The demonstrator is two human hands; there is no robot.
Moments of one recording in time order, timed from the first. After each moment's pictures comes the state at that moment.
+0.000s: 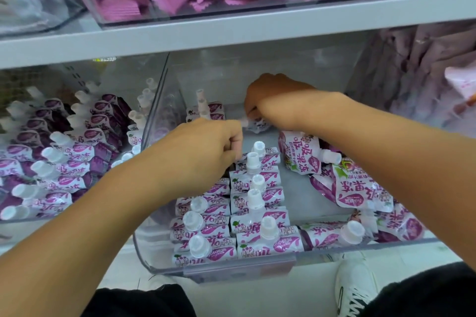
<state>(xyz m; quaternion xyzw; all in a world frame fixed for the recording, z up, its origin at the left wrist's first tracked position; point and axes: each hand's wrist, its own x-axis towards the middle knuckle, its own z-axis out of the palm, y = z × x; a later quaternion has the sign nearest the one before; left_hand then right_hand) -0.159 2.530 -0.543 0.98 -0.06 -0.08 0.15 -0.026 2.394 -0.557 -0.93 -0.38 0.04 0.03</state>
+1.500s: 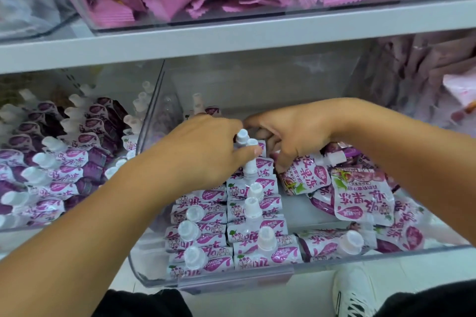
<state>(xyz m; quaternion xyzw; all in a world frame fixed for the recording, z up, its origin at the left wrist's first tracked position) -0.145 2.517 -0.537 0.99 -0.05 -0.07 0.06 -0.042 2.367 -0.549 -0.85 -0.38 0.35 0.12</state>
